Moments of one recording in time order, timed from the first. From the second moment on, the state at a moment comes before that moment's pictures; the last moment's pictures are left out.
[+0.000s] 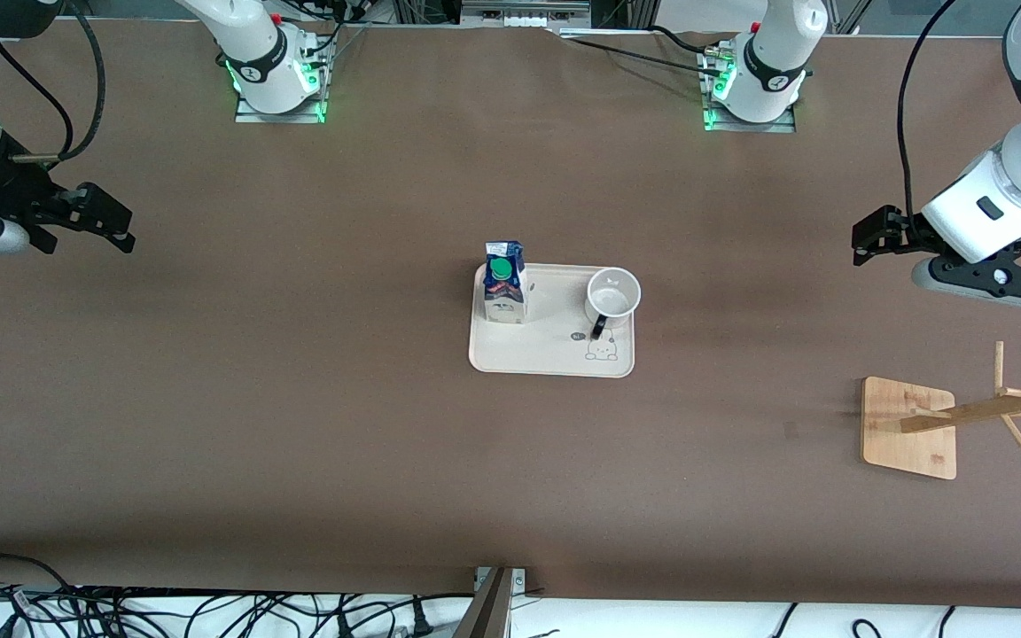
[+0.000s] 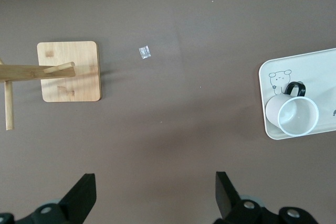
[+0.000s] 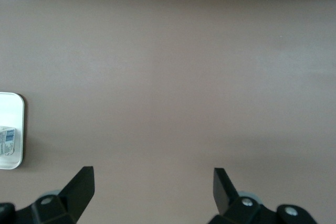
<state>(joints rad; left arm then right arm) -0.07 0.14 -0.03 -1.50 0.03 1.60 0.09 0.18 0.00 -0.12 -1.66 0.00 1.77 0.05</state>
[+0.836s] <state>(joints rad) -0.07 0.14 -0.03 -1.49 0.03 1.60 0.09 0.26 0.17 -0.02 -1.67 0.07 1.81 0.06</state>
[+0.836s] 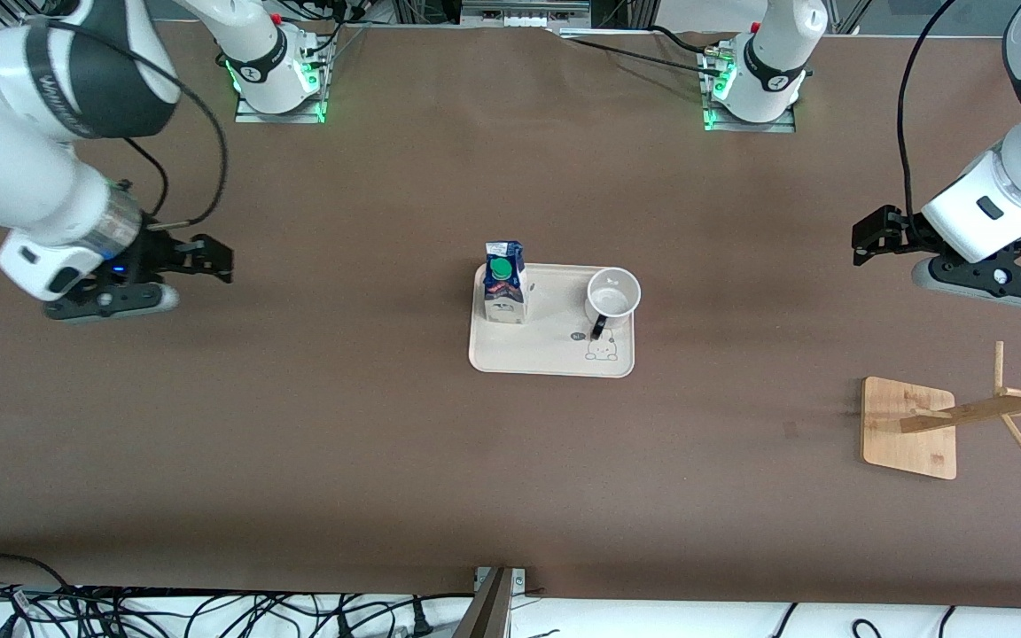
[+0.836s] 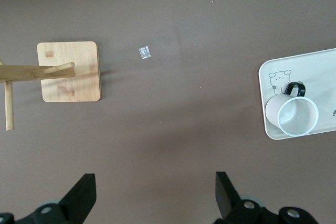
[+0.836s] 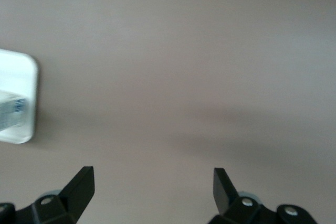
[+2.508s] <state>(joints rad) -0.07 0.14 -0.03 -1.49 0.03 1.60 0.09 0.79 0.62 0.01 -1.40 -0.01 2.07 0.90</state>
